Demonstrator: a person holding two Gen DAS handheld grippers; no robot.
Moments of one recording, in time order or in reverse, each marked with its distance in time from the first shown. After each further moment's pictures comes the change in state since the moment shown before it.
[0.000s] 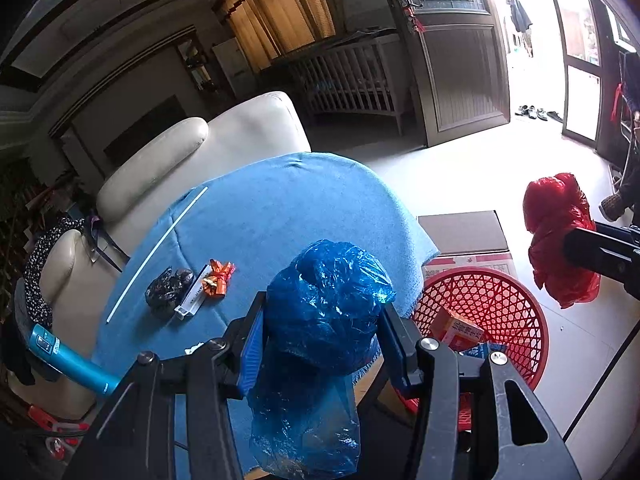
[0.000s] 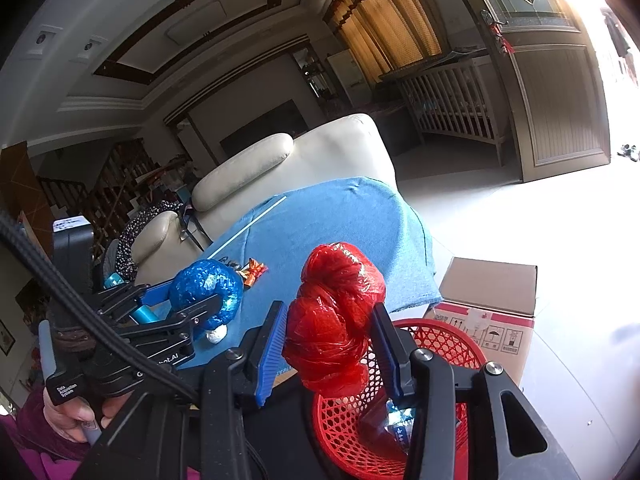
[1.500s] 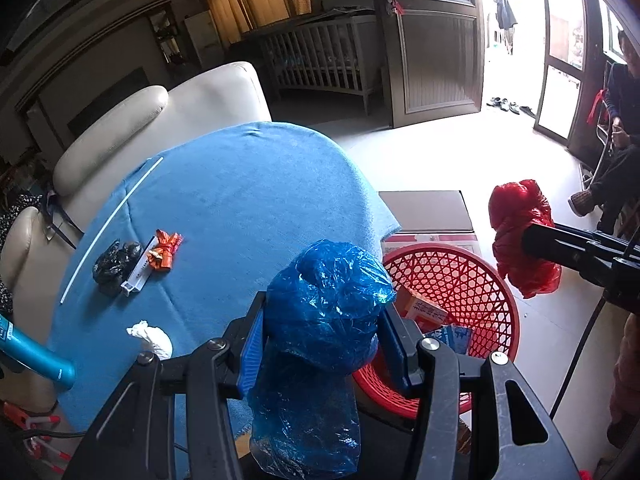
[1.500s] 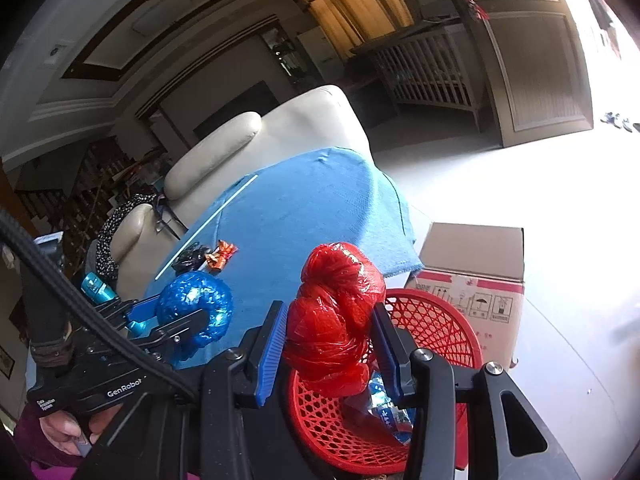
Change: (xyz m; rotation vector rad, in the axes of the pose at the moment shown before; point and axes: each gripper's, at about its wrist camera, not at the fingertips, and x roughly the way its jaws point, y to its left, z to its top) left arm 0.028 -0.014 -0.013 -0.026 0.086 -0.157; right arm 0.036 -0.029 -0.008 0.086 0.091 -0.069
